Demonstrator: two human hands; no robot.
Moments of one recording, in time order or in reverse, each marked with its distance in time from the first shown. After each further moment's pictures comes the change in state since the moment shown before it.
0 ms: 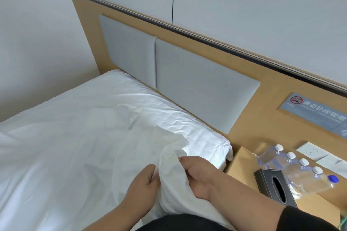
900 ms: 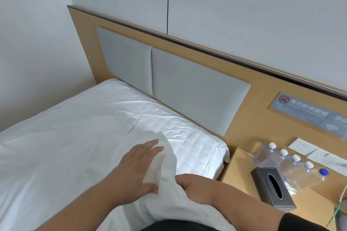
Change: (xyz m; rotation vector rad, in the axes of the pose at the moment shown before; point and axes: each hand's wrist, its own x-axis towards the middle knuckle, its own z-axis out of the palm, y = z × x) left_hand -0.002 0.026 -0.076 0.676 -0.274 0.549; right_hand -0.054 0.020 0.016 -1.334 -0.120 -0.290
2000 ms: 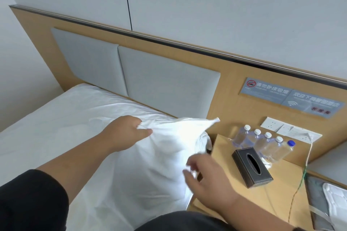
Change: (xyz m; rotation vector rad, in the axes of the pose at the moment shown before) left_hand 0.121 0.015 -0.057 -0.086 0.113 -0.198; right_hand -0.029 0.079 0.016 -0.194 1.094 -0.242
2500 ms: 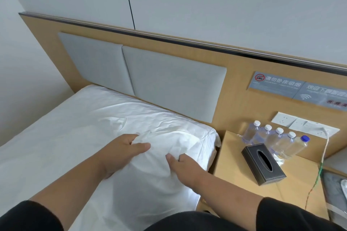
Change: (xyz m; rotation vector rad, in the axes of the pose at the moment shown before) left_hand -0.049 -0.011 0.001 -0.752 -0.337 -0.187; right_hand 0.050 0.004 0.071 0.522 -0.434 0.775
